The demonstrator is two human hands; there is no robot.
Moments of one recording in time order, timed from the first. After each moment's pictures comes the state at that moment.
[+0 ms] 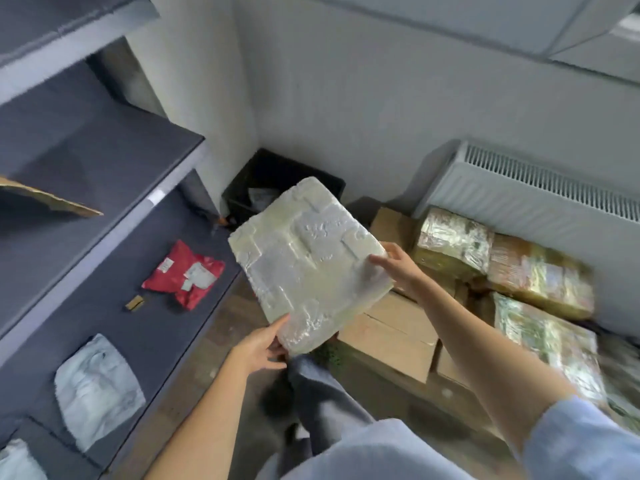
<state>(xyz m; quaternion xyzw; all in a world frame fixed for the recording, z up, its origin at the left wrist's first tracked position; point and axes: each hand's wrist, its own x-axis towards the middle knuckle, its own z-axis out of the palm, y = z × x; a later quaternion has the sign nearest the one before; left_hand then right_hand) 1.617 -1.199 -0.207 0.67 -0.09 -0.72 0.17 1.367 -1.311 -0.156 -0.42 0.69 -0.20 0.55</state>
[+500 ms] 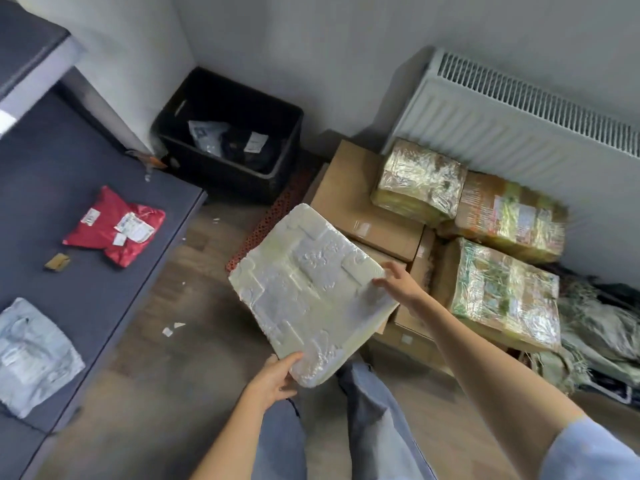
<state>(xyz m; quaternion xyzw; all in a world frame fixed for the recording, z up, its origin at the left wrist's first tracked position) 1.459 -1.114 -0.327 0.69 -0.01 -0.72 0.09 1.228 -1.246 -0.278 -0.38 0.75 -0.06 0.54</state>
